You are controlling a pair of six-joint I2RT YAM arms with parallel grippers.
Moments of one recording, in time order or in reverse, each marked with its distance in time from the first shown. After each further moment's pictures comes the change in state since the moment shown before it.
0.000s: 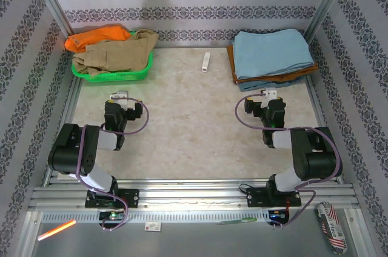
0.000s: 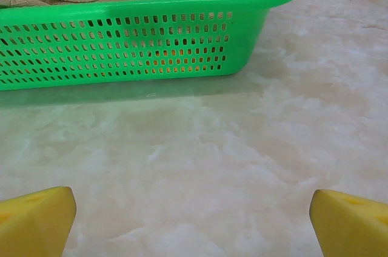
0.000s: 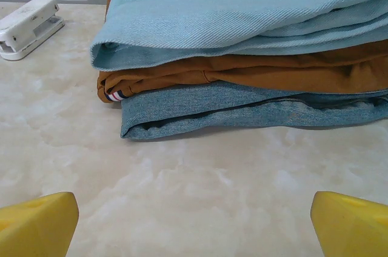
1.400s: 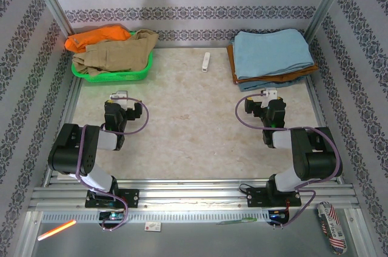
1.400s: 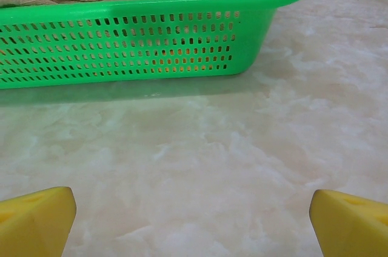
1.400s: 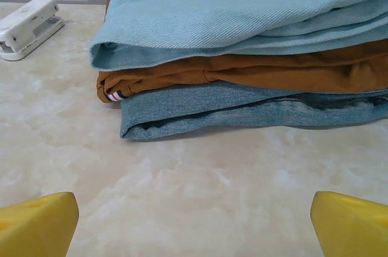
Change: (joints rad) left arm 0.000 0.000 0.000 -0.002 -0.031 -0.002; right arm -0.003 0.000 0.000 0.000 -0.003 0.002
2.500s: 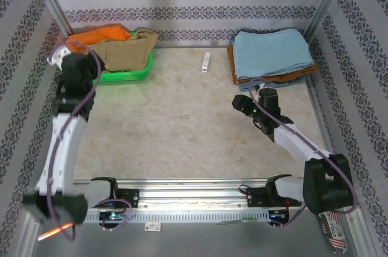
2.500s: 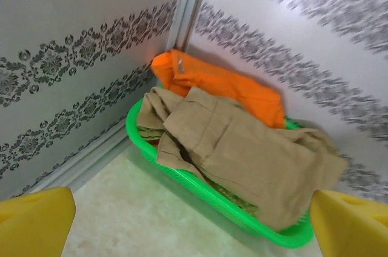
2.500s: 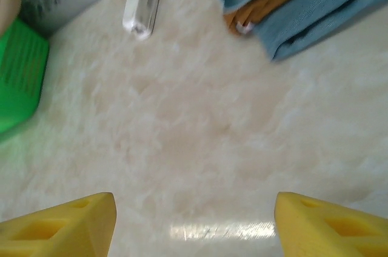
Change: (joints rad) left arm 0.106 -0.365 0.968 -1.433 -0.309 -0.495; right arm 0.167 -0.272 0.242 -0.793 -0.196 0.591
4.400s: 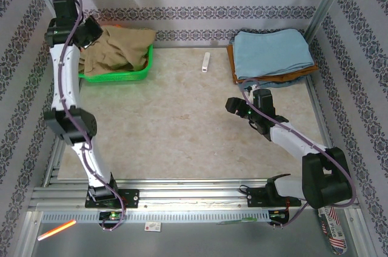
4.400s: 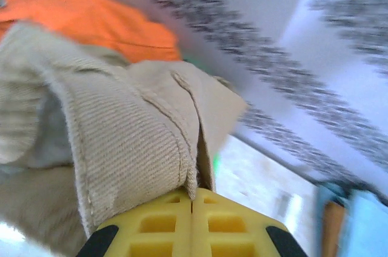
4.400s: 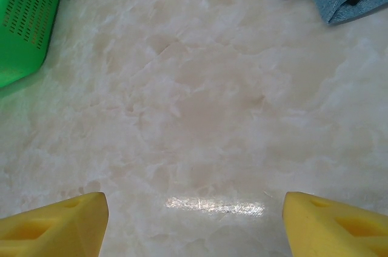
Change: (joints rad) left arm 0.119 0.692 0.964 -0.422 0.647 -0.035; right arm 0.056 0.035 0.000 0.026 -0.039 -0.049
